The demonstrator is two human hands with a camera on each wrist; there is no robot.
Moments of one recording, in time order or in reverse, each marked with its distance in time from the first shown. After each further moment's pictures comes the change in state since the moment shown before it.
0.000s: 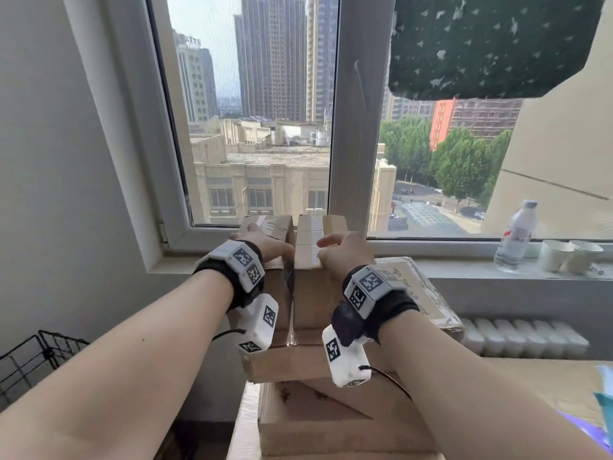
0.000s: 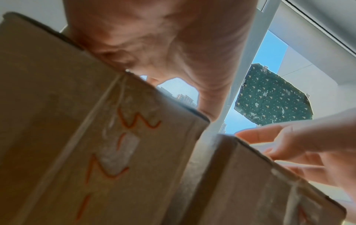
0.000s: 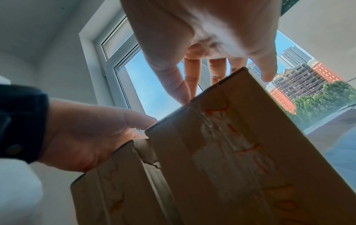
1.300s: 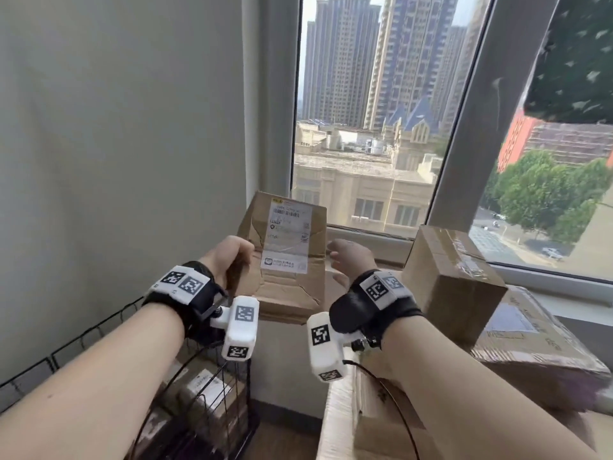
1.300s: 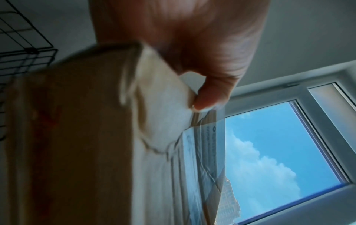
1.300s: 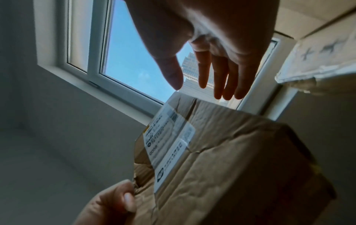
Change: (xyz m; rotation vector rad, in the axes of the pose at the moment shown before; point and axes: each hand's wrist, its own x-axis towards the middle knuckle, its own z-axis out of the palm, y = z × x) left_hand -0.037 -0.238 -0.117 -0.856 0.026 -0.147; right_hand -0.049 -0.113 0.162 0.526 -0.281 0.143
